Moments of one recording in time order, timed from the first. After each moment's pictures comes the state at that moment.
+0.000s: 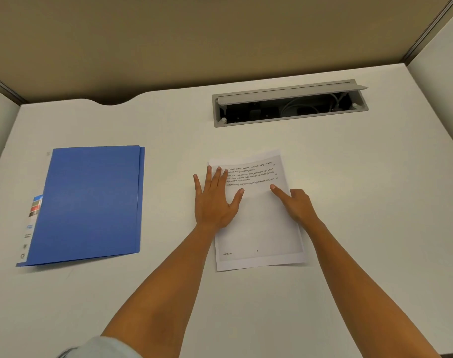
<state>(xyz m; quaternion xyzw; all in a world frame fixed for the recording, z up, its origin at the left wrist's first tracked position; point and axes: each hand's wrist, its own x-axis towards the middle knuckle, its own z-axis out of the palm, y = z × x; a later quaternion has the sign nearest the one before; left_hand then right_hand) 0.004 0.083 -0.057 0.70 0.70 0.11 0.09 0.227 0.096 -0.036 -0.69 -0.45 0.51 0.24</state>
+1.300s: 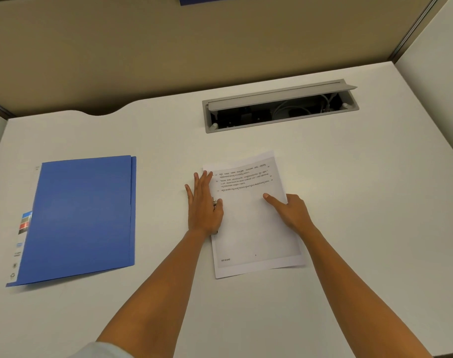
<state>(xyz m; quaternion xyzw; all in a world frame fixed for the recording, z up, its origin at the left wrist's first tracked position) -0.008 0.091 -0.072 0.65 0.68 0.27 0.24 0.227 0.093 -0.044 -0.70 -0.45 0.50 0.25</state>
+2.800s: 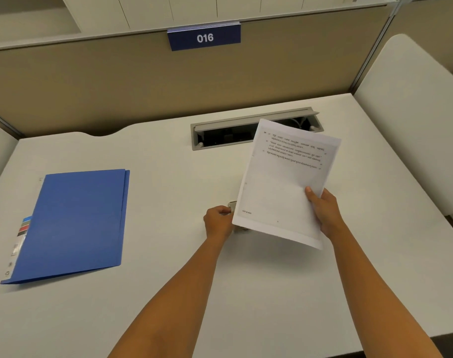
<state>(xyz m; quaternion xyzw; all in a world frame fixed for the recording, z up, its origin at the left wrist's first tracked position) 0.093 0.055 -0.015 0.37 0.73 0.33 0.47 0.350 0.076 0.004 -0.62 -0.31 0.53 0.49</state>
